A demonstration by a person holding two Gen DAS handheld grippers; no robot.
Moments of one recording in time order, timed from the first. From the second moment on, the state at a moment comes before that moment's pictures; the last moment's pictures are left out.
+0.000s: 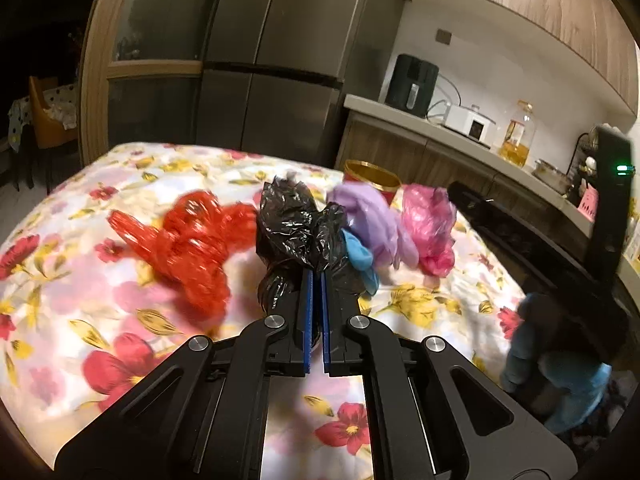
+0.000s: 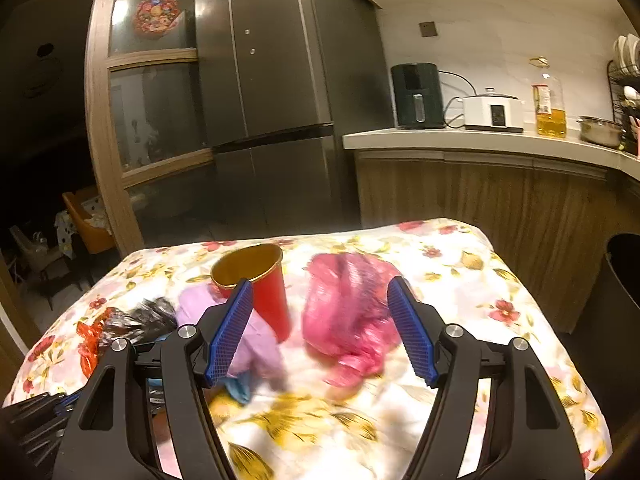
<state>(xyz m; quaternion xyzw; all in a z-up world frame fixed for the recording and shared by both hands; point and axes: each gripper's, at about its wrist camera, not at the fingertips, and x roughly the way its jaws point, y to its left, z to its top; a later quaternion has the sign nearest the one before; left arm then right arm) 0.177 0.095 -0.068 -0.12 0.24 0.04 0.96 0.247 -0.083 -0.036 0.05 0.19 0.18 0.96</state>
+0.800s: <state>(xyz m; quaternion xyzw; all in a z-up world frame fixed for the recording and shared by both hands) 0.160 0.120 -0.043 -0.13 0.21 0.04 0.97 0.307 -0.034 -0.053 0.05 0.27 0.20 0.94</state>
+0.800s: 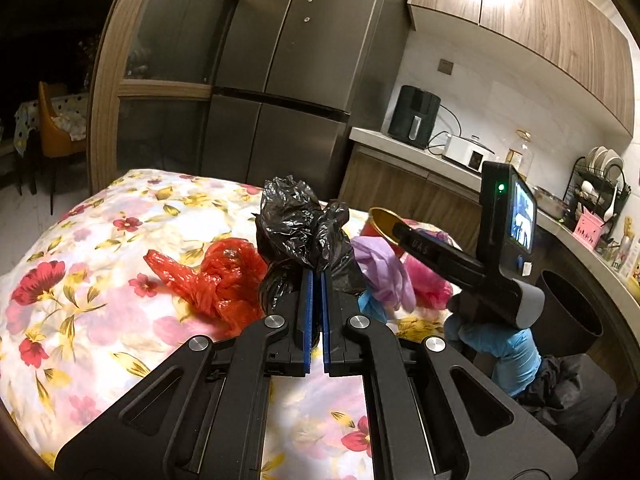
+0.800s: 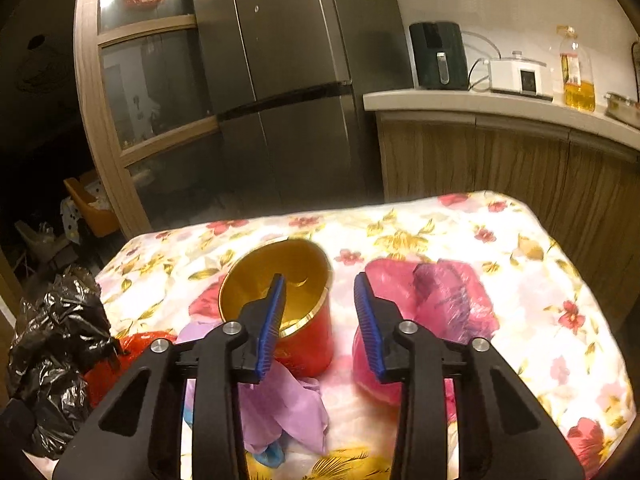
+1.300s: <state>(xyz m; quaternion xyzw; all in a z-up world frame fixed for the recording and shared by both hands) 0.163 0.117 -0.044 -0.13 0.21 0.04 0.97 0.292 -0.042 -0.053 0.07 0.28 0.23 0.93</state>
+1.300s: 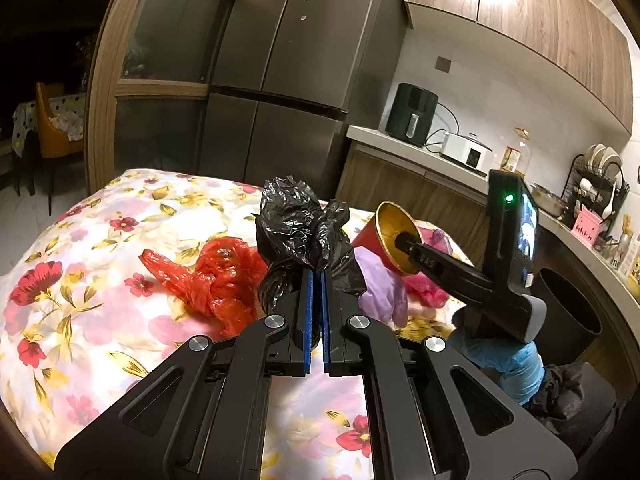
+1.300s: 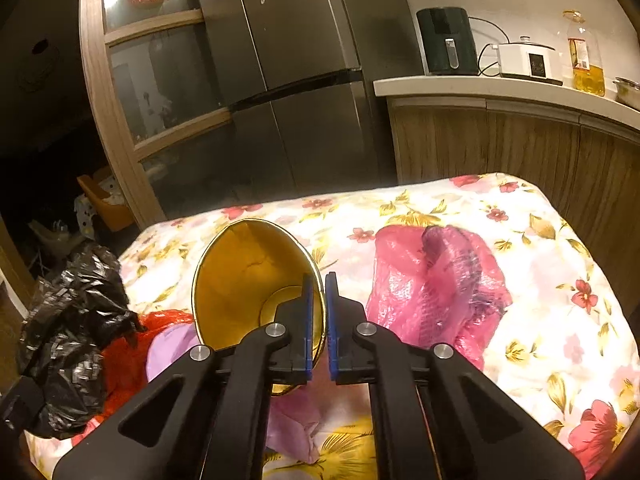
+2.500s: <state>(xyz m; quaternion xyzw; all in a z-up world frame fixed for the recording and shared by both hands) 0.155 0.000 0.009 -0.08 0.15 -0.05 0.98 0.196 -0.207 0.011 0.12 0.17 0.16 0.96</state>
